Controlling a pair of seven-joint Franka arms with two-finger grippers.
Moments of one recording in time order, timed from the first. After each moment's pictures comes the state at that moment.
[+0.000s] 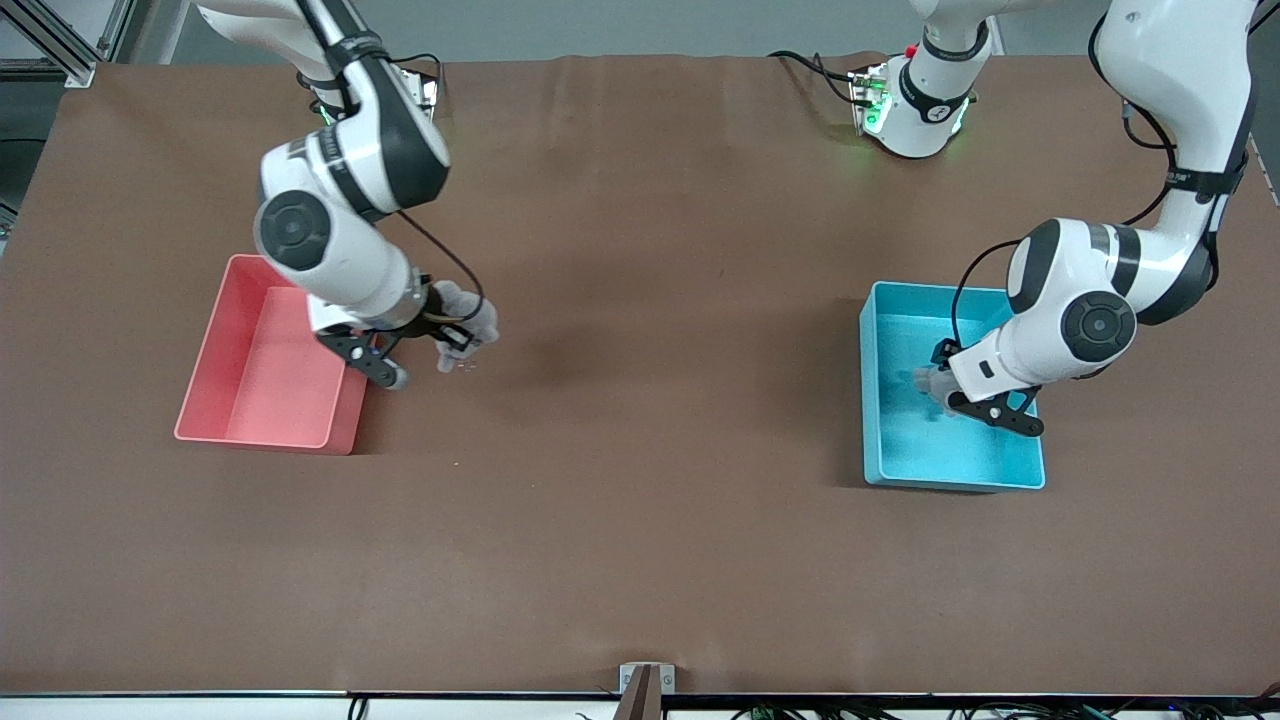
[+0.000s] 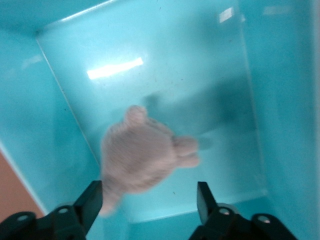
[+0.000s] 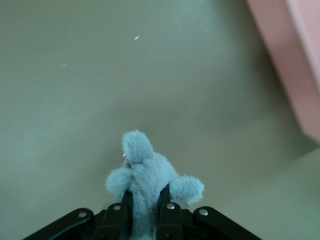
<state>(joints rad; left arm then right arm) 0.16 0.32 -0.31 -1.99 0.20 2.09 0.12 0.53 0.22 -0.08 -1.90 0.17 2.08 0.99</state>
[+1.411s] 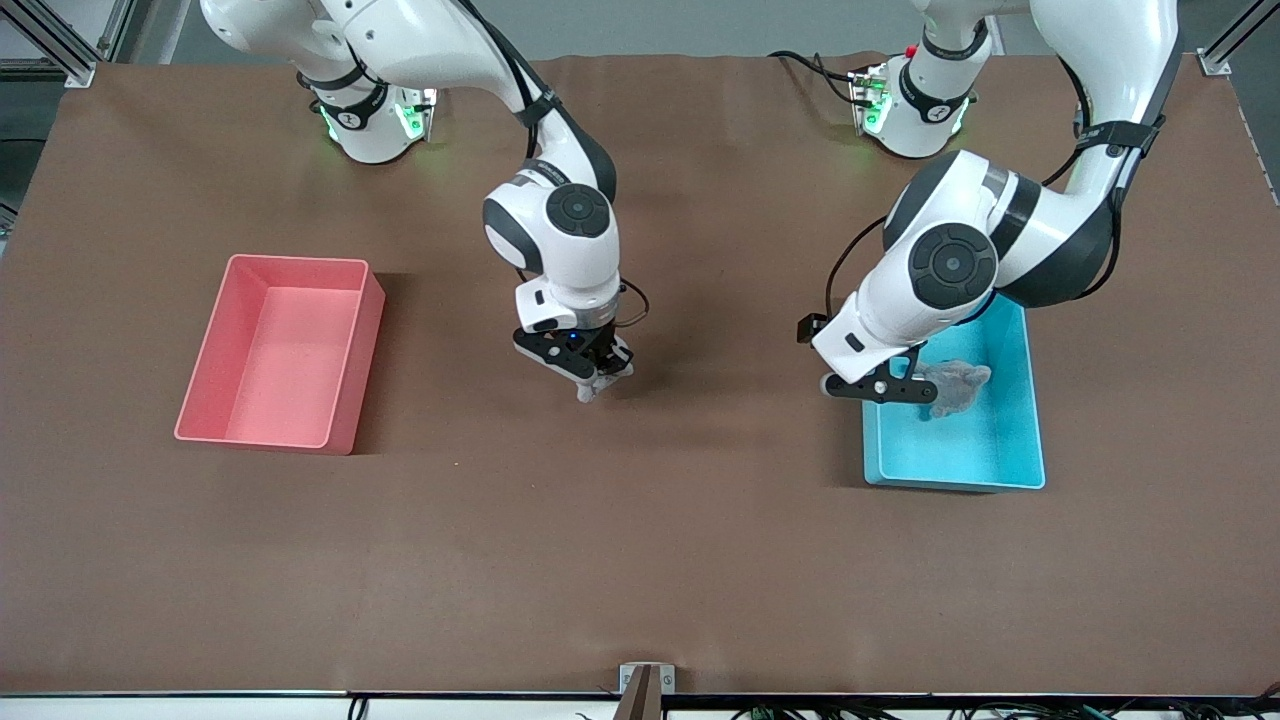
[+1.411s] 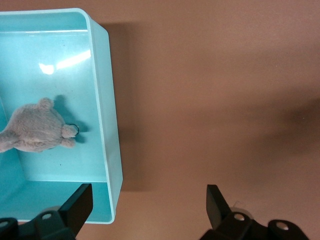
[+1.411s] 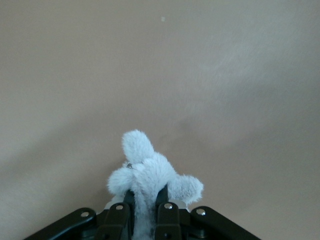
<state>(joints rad) 0.06 0.37 -0.56 -1.70 0.15 1.84 -0.44 0.82 0.59 -0.08 -1.72 -0.17 2.39 1.38</state>
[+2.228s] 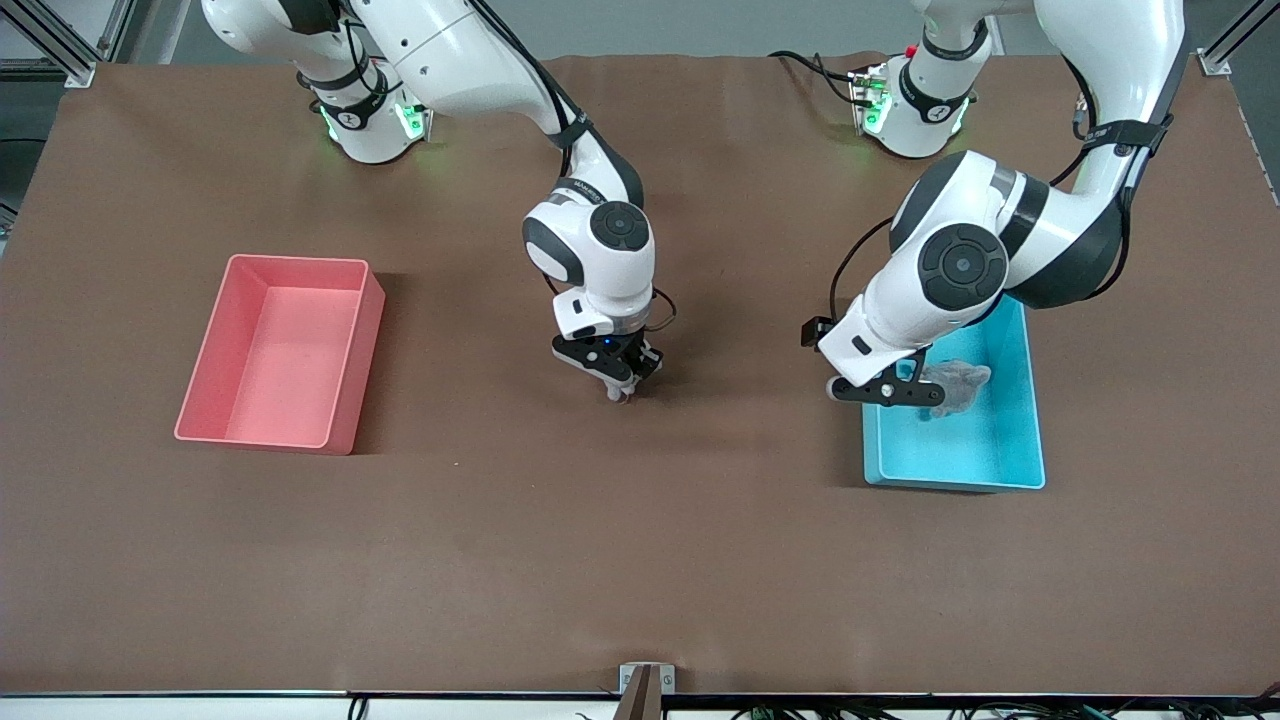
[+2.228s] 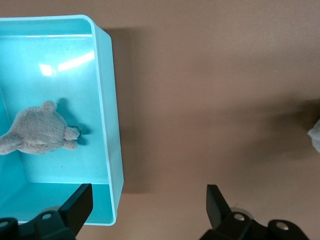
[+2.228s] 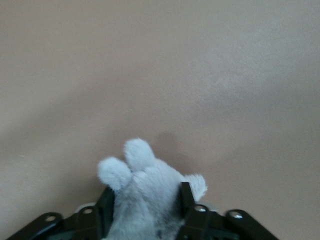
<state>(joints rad) 0.06 0.37 -0.55 -1.69 0.15 1.84 -0.44 0.86 0.70 -0.09 -1.61 -0.17 2.41 1.40</state>
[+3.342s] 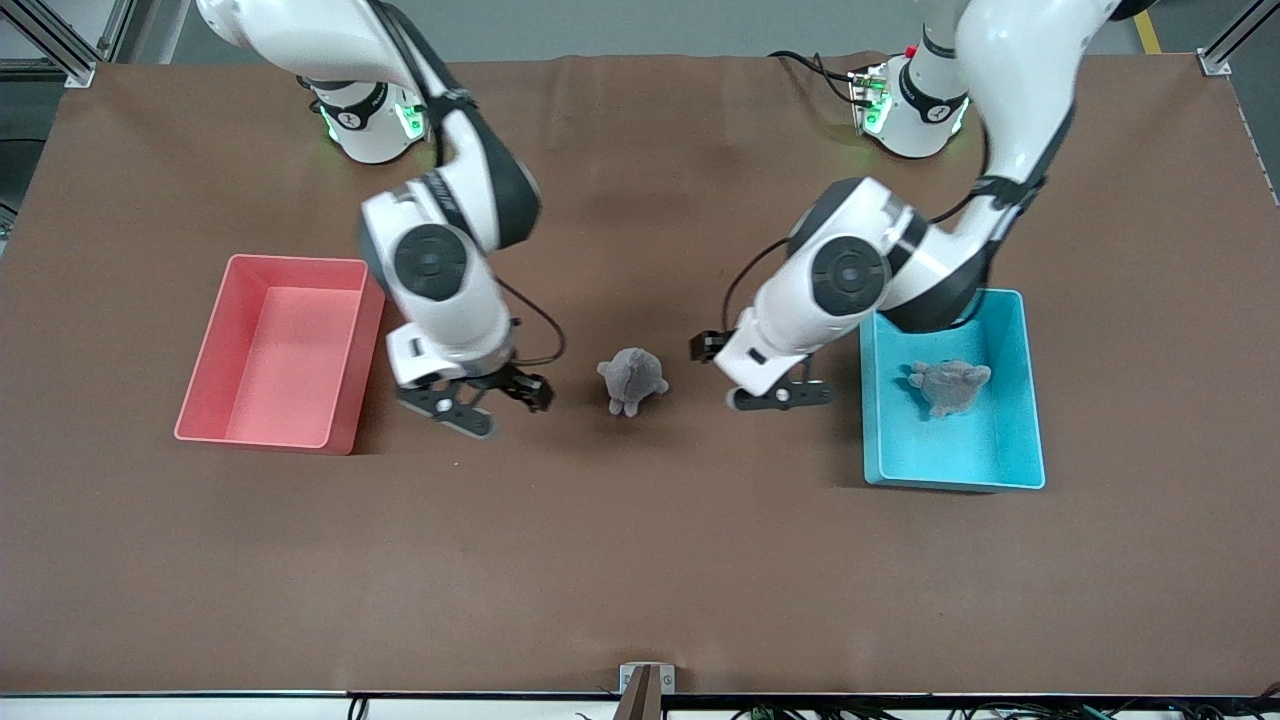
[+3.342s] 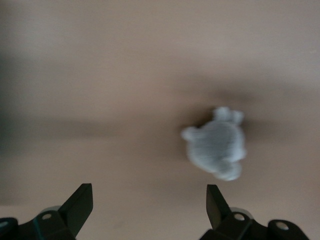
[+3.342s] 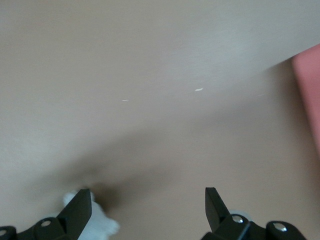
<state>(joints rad) -0.16 0.59 -0.56 -1.55 0.06 2.08 -0.80 0.55 0.43 -0.11 -1.55 0.04 1.97 0.81</state>
